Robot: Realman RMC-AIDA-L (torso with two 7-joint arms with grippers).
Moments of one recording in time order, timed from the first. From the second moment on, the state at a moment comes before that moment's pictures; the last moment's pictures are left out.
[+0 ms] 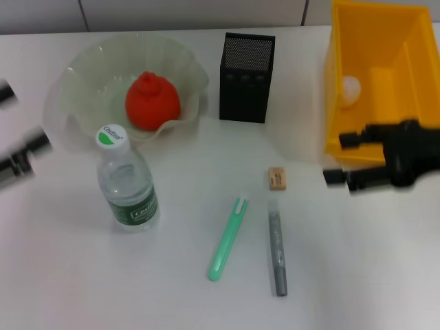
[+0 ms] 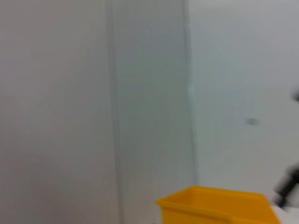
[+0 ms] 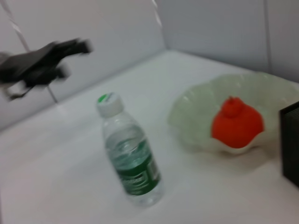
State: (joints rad) left arm -0.12 -2.07 0.62 0.91 1.60 1.85 -1.07; right arm 0.29 2.08 -1.05 -1.50 -1.99 -1.70 2.10
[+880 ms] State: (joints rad) left arm -0.20 -2.07 0.91 0.60 1.66 1.77 -0.94; right arm 0.77 2.09 -1.72 -1.33 -2.48 -1.51 2.89
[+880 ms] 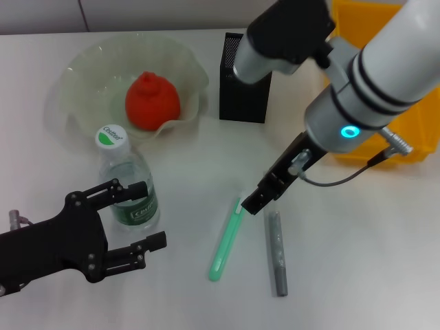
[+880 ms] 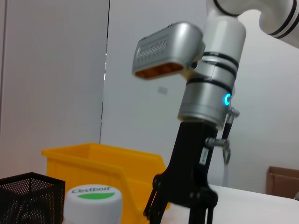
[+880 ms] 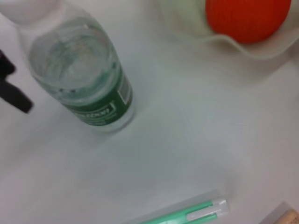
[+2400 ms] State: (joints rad) left arm -0.22 -2.07 0.91 0.56 1.68 1.74 -0.93; right arm 0.87 2.09 -1.86 -0.99 -2.37 -1.24 2.94
